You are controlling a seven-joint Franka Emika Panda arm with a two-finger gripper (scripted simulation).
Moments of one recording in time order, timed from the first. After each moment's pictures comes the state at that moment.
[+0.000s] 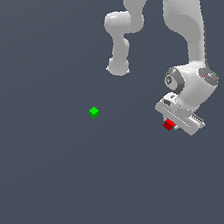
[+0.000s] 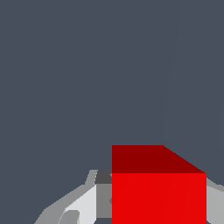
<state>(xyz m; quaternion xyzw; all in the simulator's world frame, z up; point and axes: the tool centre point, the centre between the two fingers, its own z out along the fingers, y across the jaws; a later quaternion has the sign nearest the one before) -0.081 0.291 0.094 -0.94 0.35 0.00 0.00</state>
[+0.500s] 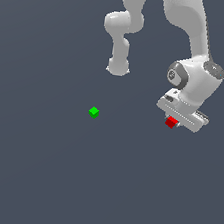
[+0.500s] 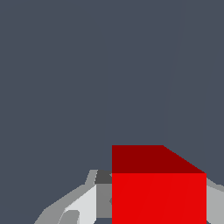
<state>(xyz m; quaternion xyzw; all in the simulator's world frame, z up) -0.080 0.291 0.118 -0.94 0.35 0.00 0.00</state>
